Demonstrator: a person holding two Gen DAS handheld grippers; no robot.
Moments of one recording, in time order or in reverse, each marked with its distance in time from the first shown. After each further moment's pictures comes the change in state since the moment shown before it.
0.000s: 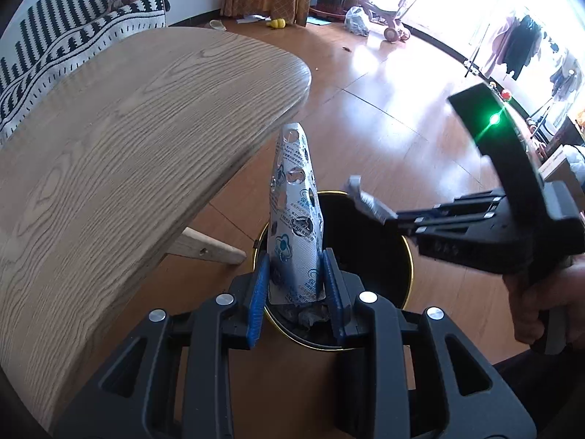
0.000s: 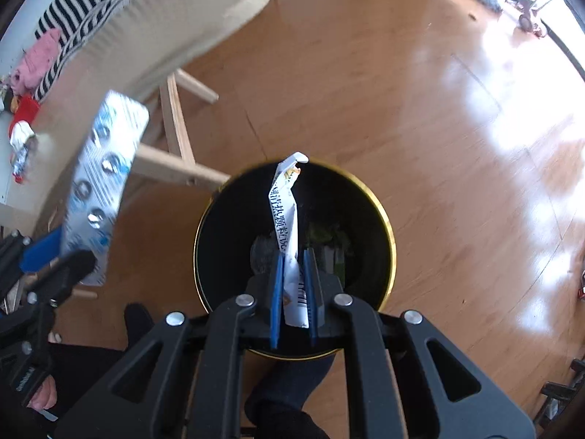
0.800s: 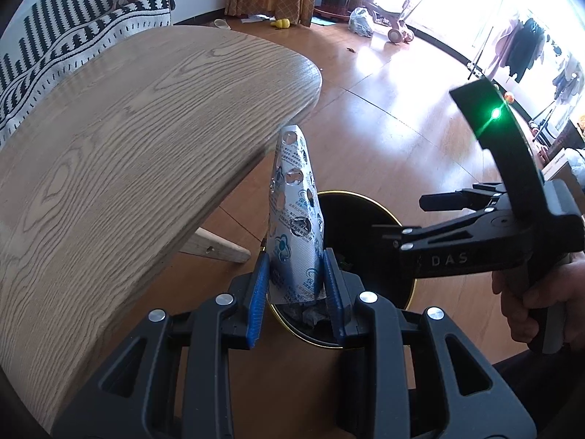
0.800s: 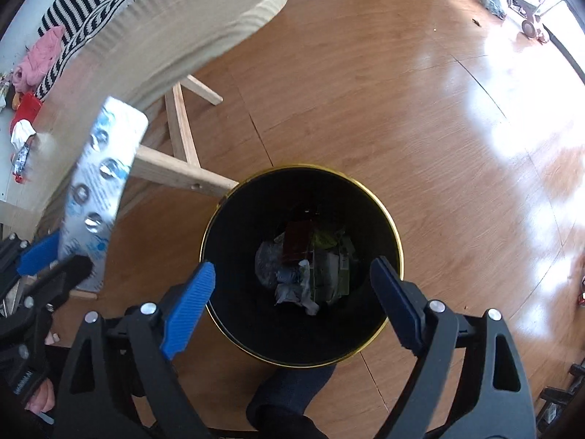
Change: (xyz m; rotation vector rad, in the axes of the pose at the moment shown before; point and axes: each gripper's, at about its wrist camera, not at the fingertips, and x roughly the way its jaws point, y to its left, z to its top) left arm -0.004 -0.005 0.000 -0.012 -0.001 0.009; right arm -0.011 0.002 0.018 0.010 -0.050 0.010
